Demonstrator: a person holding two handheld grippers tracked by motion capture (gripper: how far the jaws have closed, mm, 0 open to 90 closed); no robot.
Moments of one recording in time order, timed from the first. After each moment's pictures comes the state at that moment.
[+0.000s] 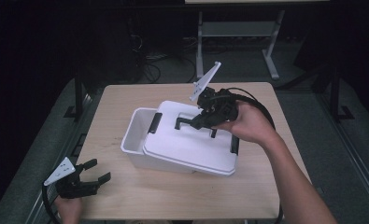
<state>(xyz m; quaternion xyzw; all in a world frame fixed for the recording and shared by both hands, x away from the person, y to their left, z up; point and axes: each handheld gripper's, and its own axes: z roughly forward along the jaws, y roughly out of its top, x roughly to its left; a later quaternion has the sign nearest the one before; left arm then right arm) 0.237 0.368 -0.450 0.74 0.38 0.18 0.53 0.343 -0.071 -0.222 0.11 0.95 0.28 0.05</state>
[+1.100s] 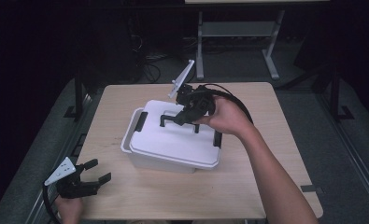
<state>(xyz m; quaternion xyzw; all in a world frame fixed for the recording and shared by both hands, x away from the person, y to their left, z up) 0.238 0.367 -0.450 0.74 0.38 0.18 0.53 0.369 -0.026 -0.233 0.09 0.96 0.27 0.04</state>
